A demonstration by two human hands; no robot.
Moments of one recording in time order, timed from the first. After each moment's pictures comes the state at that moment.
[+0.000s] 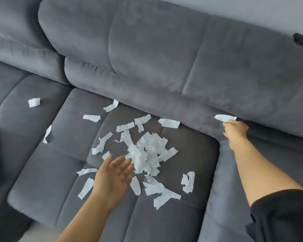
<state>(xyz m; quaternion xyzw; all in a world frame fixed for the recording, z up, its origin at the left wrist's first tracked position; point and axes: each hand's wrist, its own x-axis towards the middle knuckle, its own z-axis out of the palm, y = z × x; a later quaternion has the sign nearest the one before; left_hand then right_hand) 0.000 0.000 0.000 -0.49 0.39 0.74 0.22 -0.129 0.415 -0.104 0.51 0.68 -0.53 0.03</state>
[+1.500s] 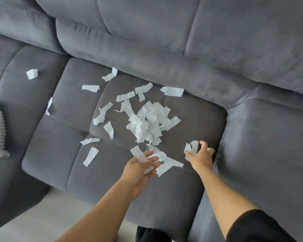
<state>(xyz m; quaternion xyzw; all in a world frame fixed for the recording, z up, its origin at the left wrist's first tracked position) 0.079 0.062 -0.041 -0.46 0.45 0.68 0.34 0.091 0.297 -0.198 0.40 0.81 -0.32 0.28</state>
